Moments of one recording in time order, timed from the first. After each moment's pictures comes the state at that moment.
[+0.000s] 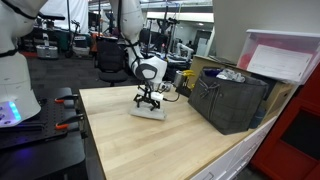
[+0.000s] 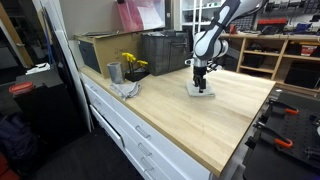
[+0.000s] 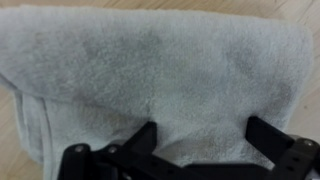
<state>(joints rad) -0.39 0.69 0.20 -2.04 -0.08 2.65 -1.02</state>
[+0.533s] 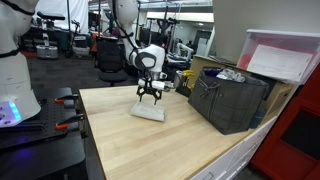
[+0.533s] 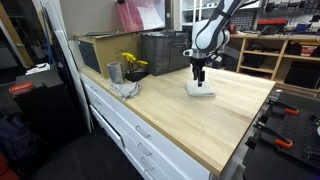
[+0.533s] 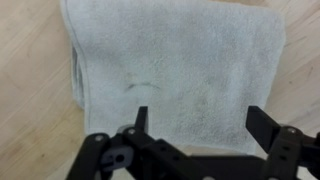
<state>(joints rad) -0.27 0.54 0.11 -2.12 -0.14 2.67 -0.92</state>
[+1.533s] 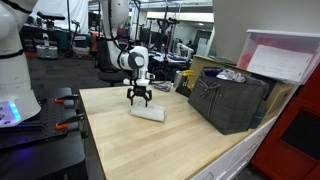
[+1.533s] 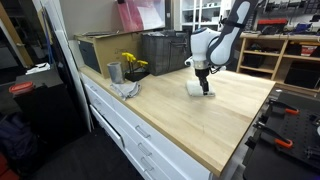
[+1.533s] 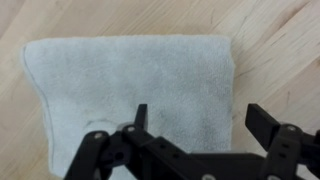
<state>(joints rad) 0.01 0.52 -0.11 -2.26 -0.49 2.75 -0.38</state>
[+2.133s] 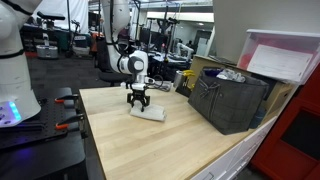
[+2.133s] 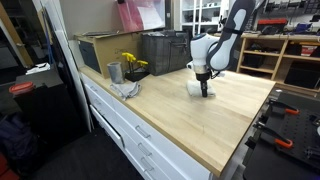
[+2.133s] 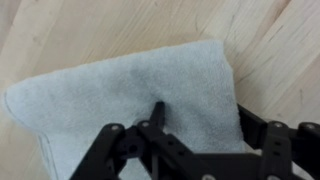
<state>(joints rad) 0.05 0.58 -0.15 -2.24 -0.48 2.76 -0.19</state>
